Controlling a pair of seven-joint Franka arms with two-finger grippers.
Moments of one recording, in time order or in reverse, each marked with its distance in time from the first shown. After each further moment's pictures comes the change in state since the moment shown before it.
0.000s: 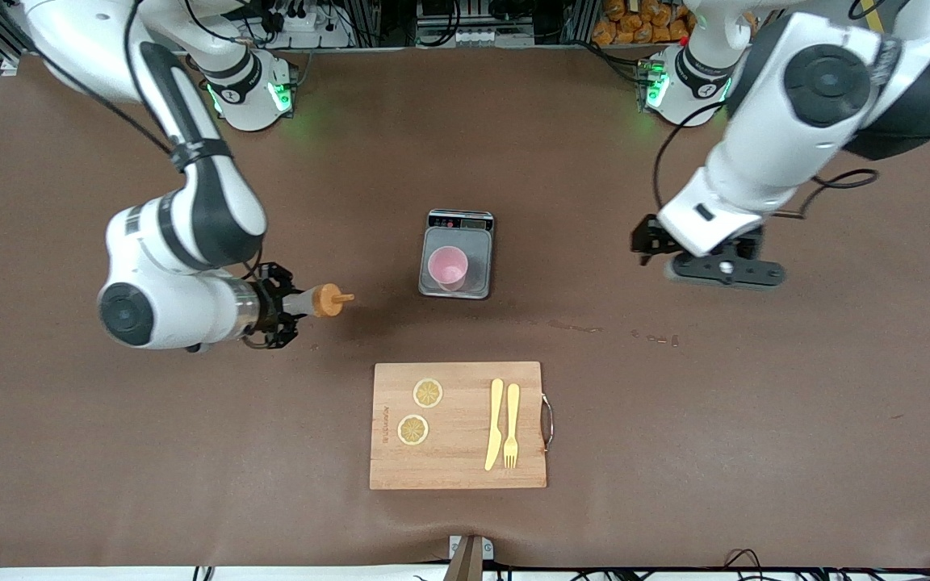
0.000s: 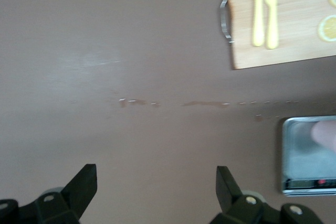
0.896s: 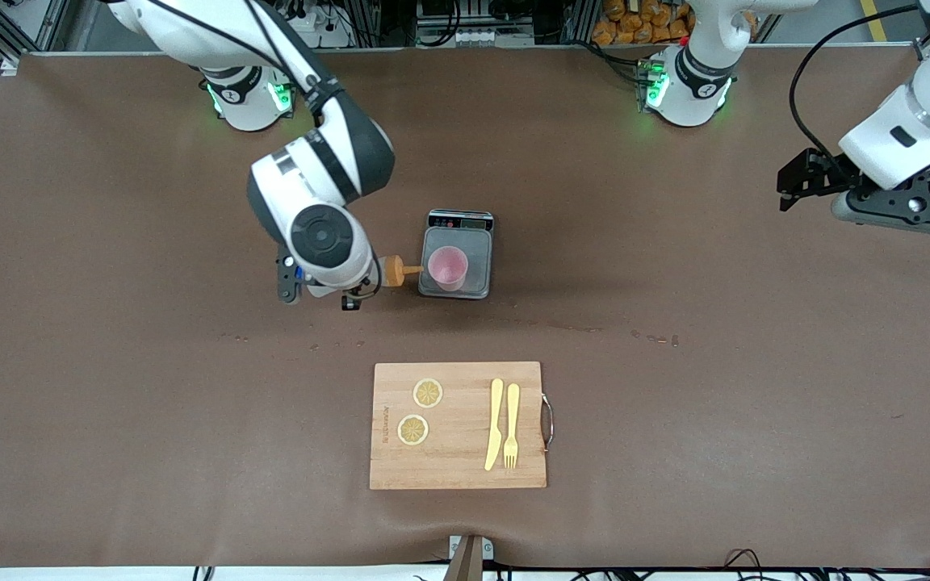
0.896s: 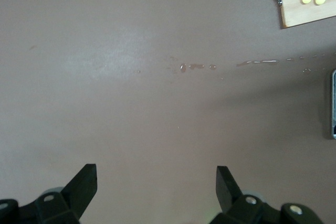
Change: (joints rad) left arm -0.213 -0.169 0.445 0.044 -0.048 -0.249 0.298; right arm 0.272 -0.005 0.001 0.000 -0.280 -0.011 0.348
